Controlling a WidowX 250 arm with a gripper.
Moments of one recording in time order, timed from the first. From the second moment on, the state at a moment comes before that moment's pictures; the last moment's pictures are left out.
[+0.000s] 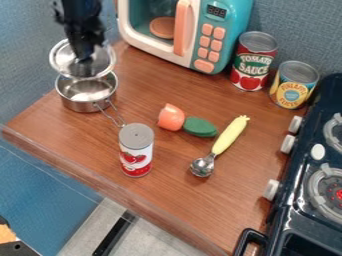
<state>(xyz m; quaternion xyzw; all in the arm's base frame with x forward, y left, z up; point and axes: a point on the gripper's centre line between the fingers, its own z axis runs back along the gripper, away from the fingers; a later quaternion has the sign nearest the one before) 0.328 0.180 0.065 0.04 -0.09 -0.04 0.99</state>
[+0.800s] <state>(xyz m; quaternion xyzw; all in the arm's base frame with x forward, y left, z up) 0.329 0.176 0.024 0.02 -0.06 -0.06 1.00</state>
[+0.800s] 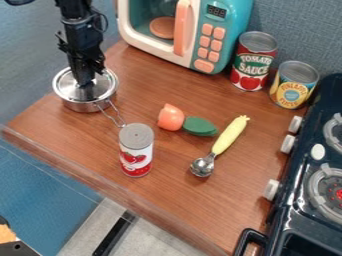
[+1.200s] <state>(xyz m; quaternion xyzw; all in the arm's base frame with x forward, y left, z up) 0.333 0.168 0.025 -0.01 -0.08 -0.08 0.99</state>
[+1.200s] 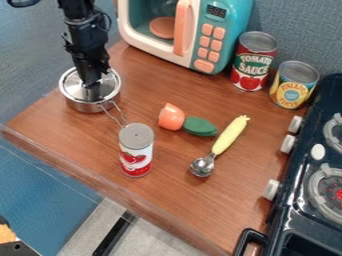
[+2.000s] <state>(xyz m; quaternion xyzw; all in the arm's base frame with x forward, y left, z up) 0.324 0.164 0.079 0.02 -0.09 -0.08 0.99</state>
